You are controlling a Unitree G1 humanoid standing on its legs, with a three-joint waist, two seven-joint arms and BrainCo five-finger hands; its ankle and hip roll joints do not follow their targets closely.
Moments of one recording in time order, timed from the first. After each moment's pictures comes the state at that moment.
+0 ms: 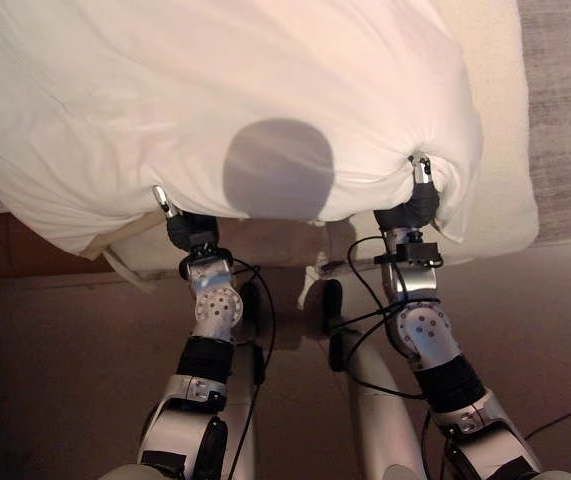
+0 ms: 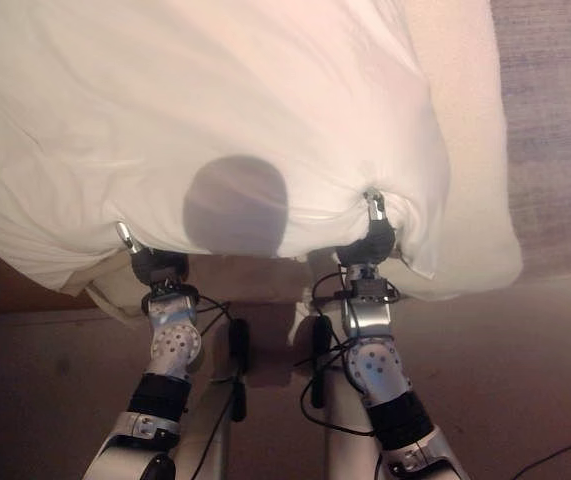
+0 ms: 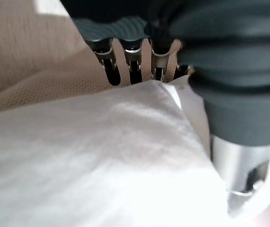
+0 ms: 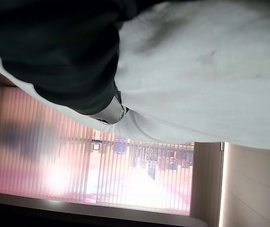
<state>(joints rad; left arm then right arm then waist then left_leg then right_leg) -0.59 0.05 0.02 0.30 -1.44 -0.54 0.10 -0.49 -0.13 0.25 -0.06 1.58 -0.38 0.22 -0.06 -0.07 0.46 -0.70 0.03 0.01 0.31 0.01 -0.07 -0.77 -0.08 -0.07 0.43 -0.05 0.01</state>
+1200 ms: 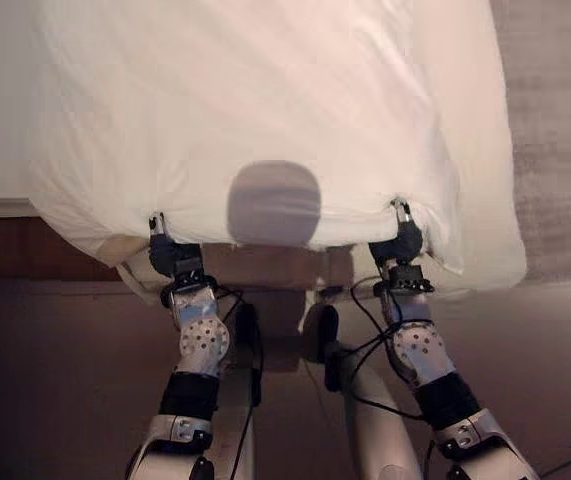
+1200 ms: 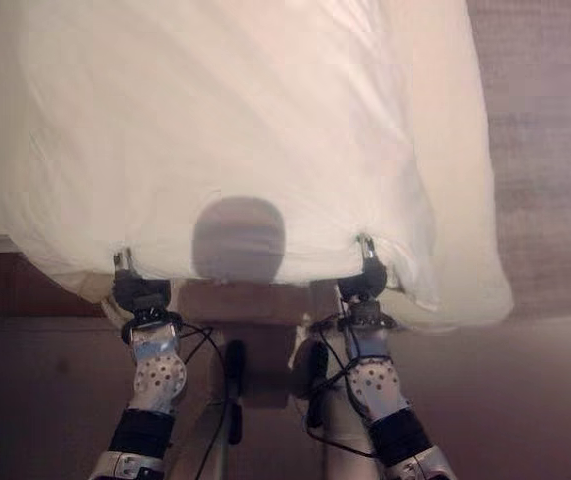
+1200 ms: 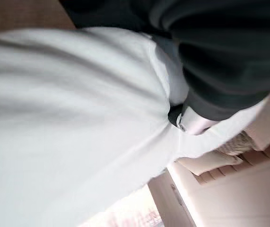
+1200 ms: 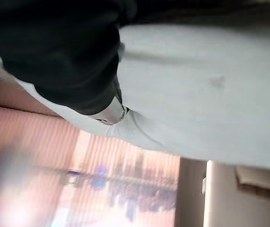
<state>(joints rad) -0.37 0.04 0.04 0.18 -1.30 -0.51 0.15 -0.37 -0.13 0.22 0.20 1.55 -0.33 0.14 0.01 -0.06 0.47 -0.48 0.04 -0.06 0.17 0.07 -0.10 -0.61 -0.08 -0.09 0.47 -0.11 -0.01</state>
